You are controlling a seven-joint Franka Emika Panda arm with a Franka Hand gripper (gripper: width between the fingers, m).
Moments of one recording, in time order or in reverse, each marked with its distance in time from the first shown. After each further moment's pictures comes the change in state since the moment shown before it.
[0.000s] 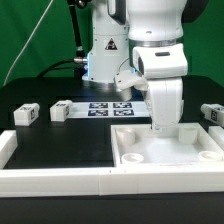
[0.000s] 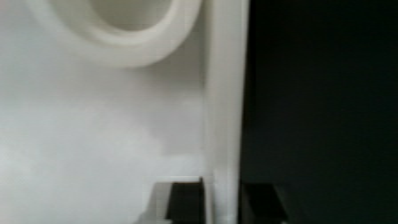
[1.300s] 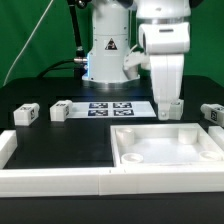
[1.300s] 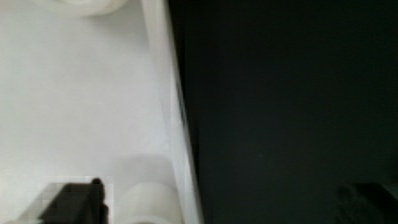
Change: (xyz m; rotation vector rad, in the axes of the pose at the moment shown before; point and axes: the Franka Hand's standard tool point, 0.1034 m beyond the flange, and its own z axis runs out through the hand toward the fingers) arm 0.026 -0.020 -0.043 -0.054 -0.020 0.160
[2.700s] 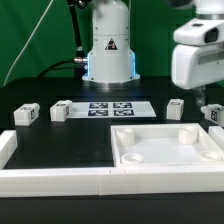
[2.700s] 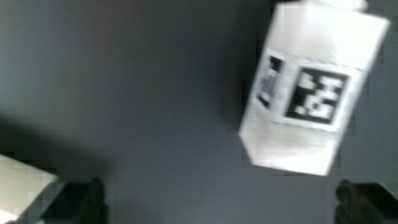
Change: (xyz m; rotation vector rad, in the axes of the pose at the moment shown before) arm 0.103 -0.056 0.019 0.045 -0.011 0.906
